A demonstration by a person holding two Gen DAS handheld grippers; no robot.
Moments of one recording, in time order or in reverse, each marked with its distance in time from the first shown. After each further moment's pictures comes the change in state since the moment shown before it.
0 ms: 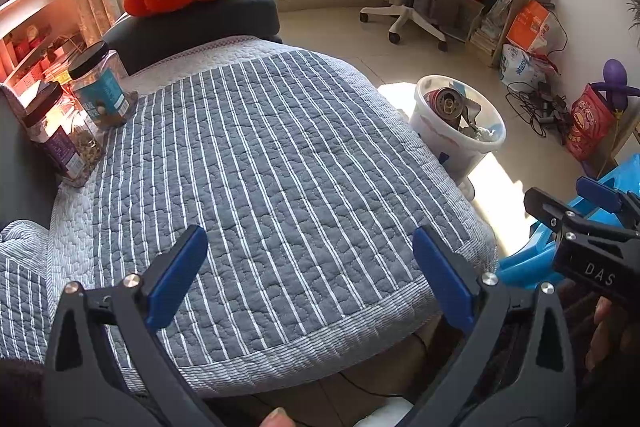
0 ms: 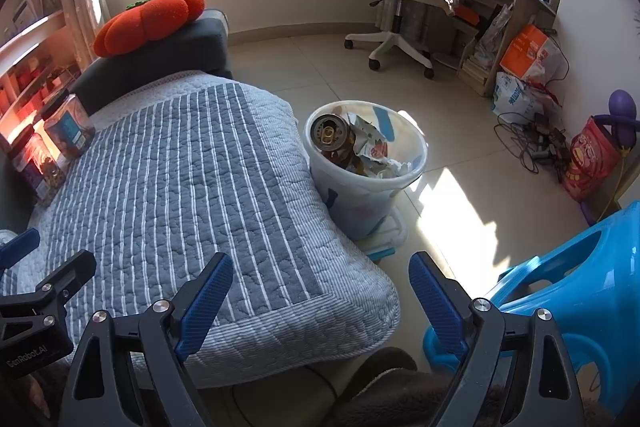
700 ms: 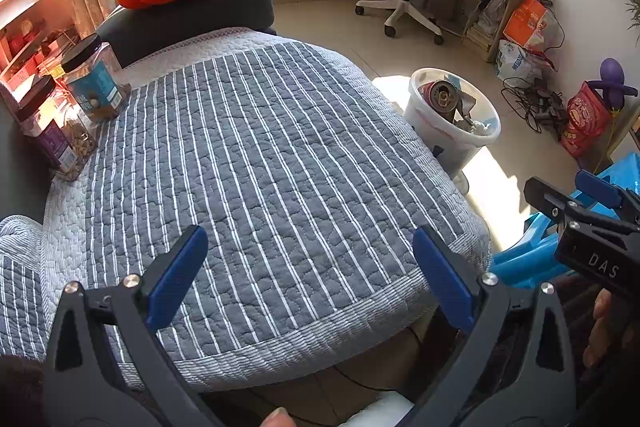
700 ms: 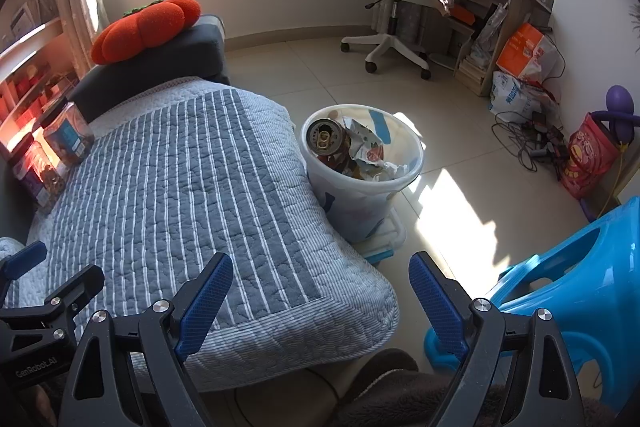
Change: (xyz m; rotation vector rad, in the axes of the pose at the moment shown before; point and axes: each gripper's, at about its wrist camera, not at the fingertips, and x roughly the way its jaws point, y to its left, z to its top) left arm 0.003 0.000 -0.001 -0.006 0.031 -0.024; right arm -0.003 -0.002 0.000 0.026 -0.012 -0.004
